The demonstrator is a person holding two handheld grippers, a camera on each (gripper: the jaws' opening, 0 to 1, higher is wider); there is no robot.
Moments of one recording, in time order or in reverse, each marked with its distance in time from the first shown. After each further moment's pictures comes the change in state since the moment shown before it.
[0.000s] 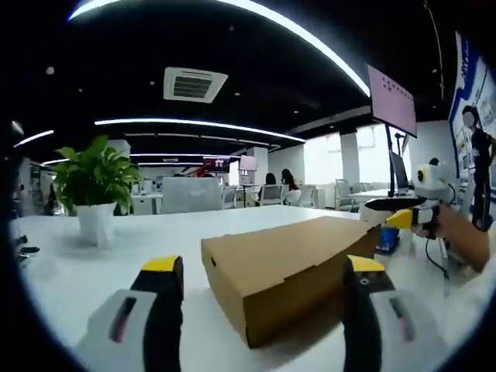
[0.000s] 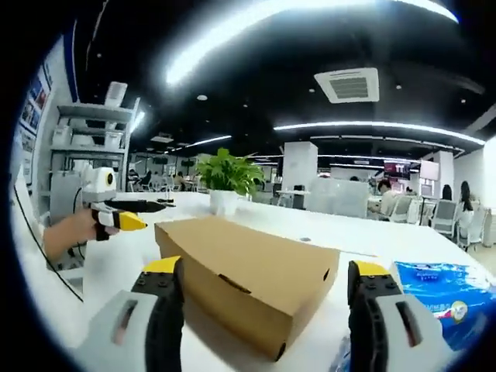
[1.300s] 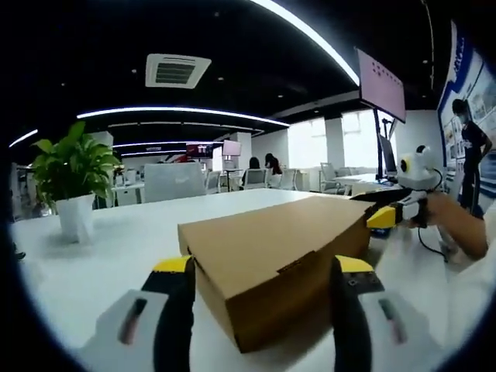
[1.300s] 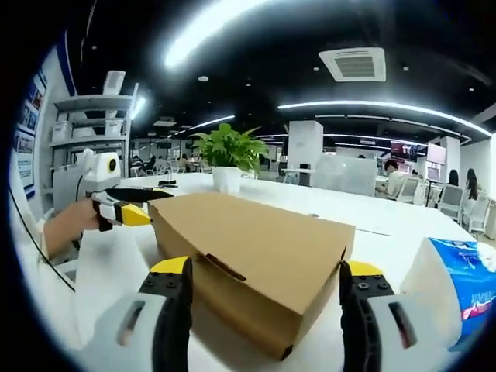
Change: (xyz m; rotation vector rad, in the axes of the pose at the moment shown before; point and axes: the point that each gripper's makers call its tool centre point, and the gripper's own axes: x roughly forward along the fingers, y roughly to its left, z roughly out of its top) left arm 0.029 -0.010 -0.029 0.023 0.105 -0.092; right arm 0.021 0.009 -0.034 0.063 0.148 0.069
